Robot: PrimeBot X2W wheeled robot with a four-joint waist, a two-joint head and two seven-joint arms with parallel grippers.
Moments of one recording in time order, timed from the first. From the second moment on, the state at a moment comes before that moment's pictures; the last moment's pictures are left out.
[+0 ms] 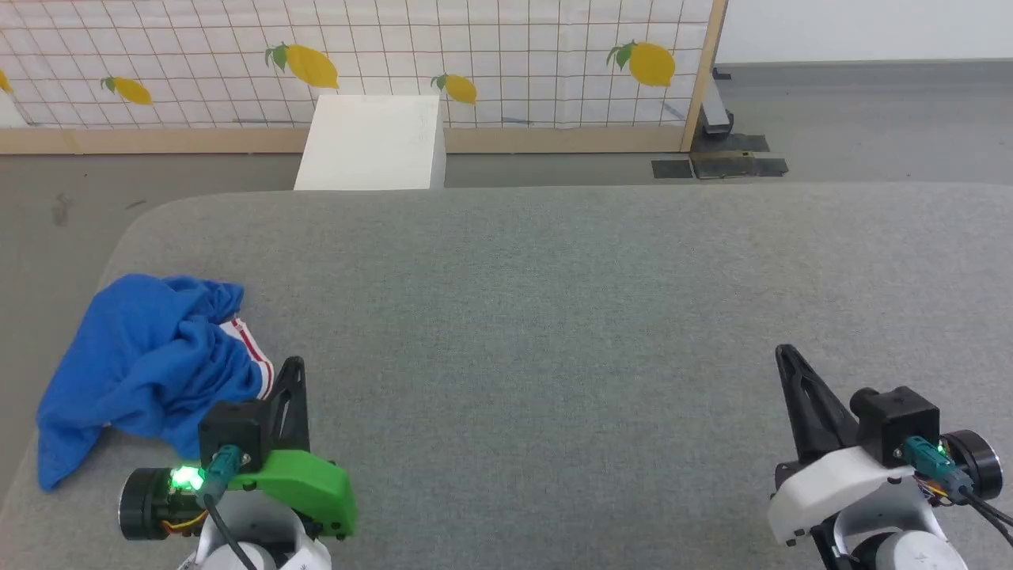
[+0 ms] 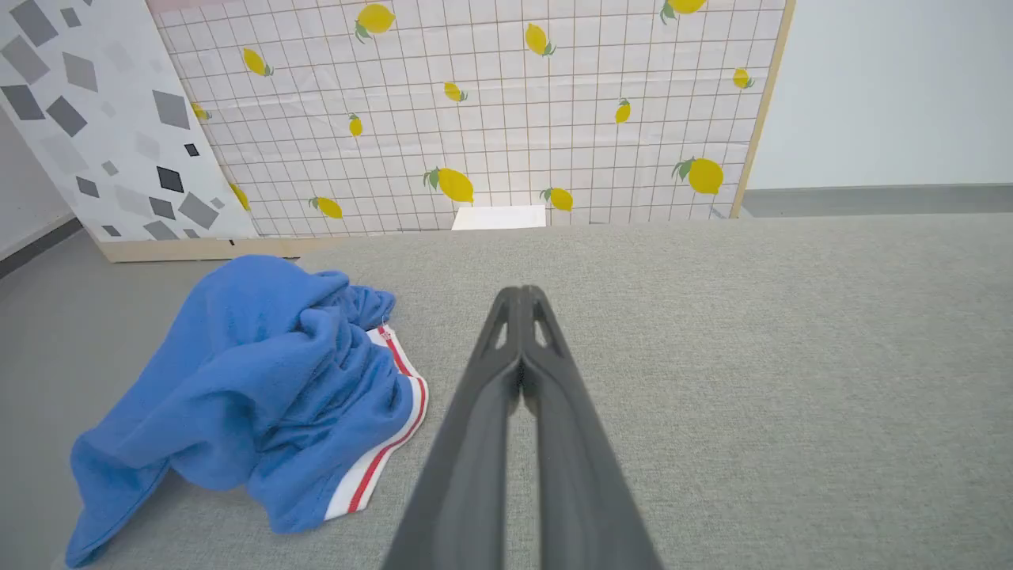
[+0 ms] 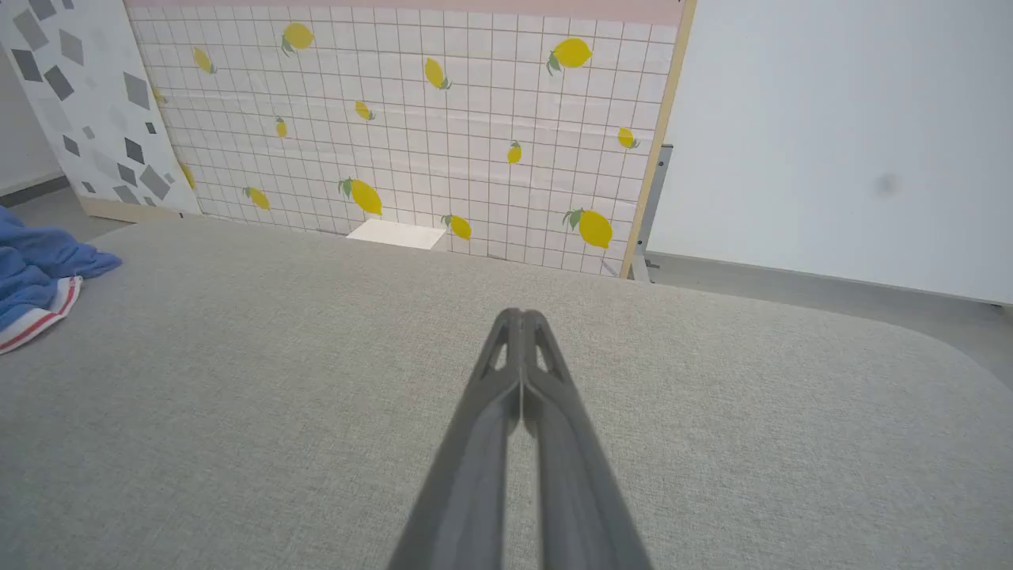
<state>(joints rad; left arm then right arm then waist) -0.01 0.05 0.00 0.00 -0.01 -0.01 0.00 0.01 -0.05 0.00 0.00 0.01 0.13 0.00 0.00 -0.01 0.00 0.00</state>
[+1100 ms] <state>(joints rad) -0.01 0.05 0.00 0.00 -0.01 -0.01 0.00 0.01 -0.05 0.00 0.00 0.01 0.13 0.00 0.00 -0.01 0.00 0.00</state>
